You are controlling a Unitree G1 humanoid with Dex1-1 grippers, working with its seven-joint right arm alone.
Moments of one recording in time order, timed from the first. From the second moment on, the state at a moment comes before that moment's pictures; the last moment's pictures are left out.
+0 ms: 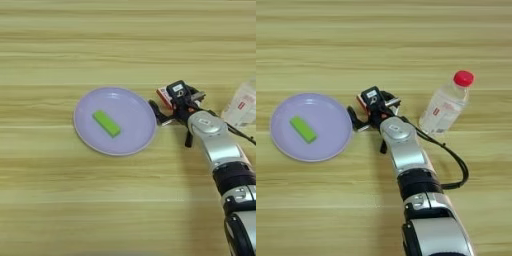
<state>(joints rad) -0.44 -0.31 0.00 0.60 -0.13 0.07 0.27</state>
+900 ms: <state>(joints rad) -0.41 -0.29 -0.05 0.43 -0.08 -0.01 0.21</state>
